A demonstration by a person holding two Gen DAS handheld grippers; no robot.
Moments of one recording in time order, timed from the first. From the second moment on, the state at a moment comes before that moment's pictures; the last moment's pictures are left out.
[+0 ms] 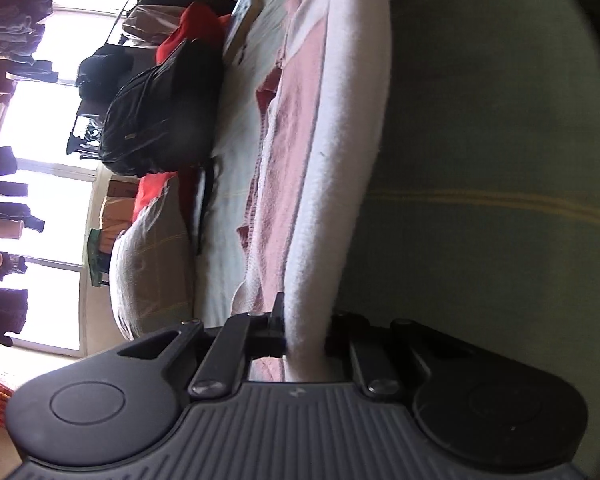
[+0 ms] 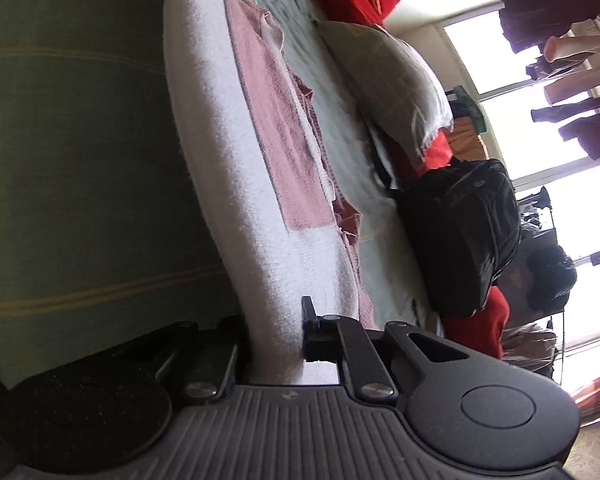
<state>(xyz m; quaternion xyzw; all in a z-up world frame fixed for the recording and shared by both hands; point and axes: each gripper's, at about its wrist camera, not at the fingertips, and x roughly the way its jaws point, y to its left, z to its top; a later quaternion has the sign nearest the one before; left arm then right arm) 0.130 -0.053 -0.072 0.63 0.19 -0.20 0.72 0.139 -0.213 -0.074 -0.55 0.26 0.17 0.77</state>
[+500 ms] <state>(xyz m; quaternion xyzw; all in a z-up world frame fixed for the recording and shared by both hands) 0.069 -0.049 -0.095 0.60 0.23 -0.20 0.74 0.064 -0.205 -0.104 -0.52 0.30 0.18 0.78</state>
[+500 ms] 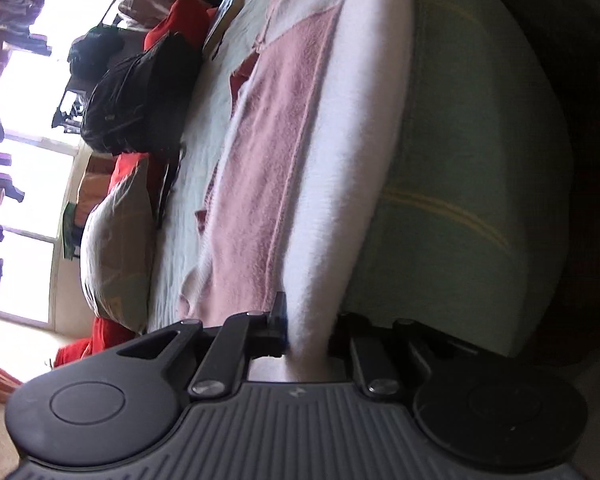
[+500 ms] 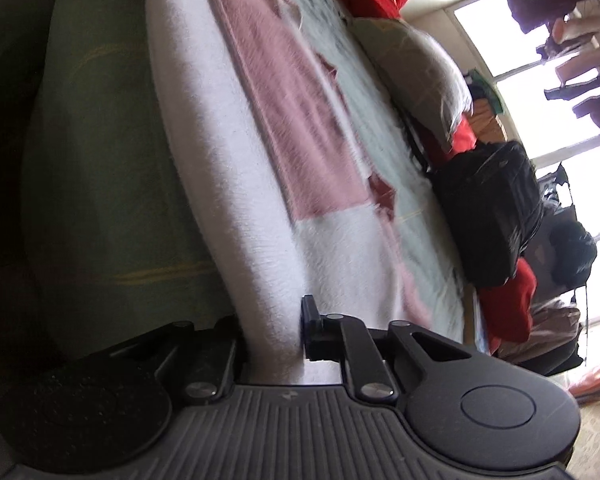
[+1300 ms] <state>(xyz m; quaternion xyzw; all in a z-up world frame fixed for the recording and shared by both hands) 0.076 0.035 -0.060 0.33 0.36 -0.23 0.84 0.083 -0.280 -0.062 -0.18 0.39 0.20 0.88</state>
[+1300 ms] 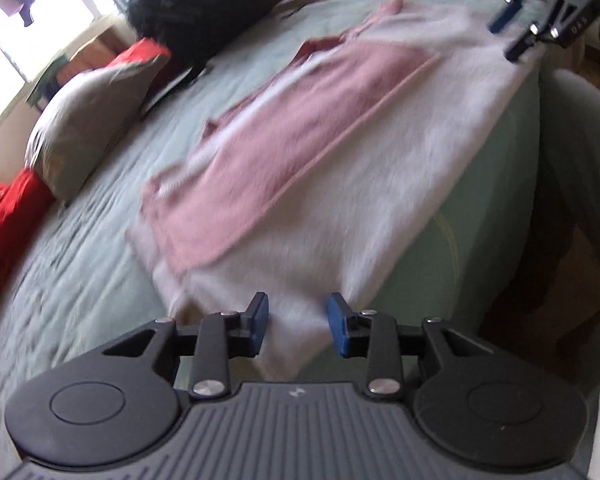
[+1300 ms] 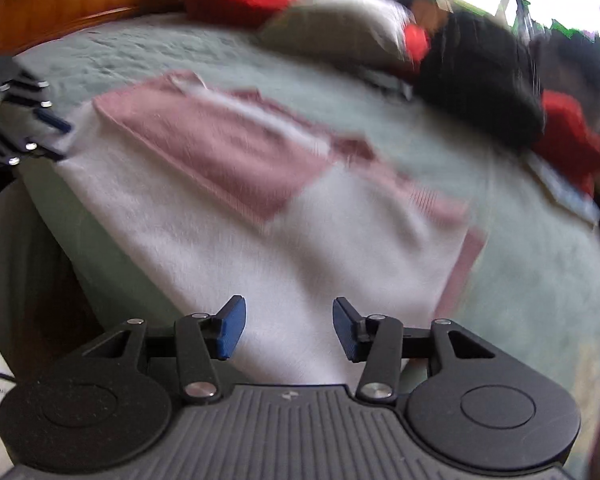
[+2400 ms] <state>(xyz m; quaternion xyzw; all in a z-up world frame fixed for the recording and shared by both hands) 0.185 0.023 -0.033 0.02 0.36 -0.23 0.90 0.146 -0.287 -0.097 -0.01 0.35 0.07 0.94</state>
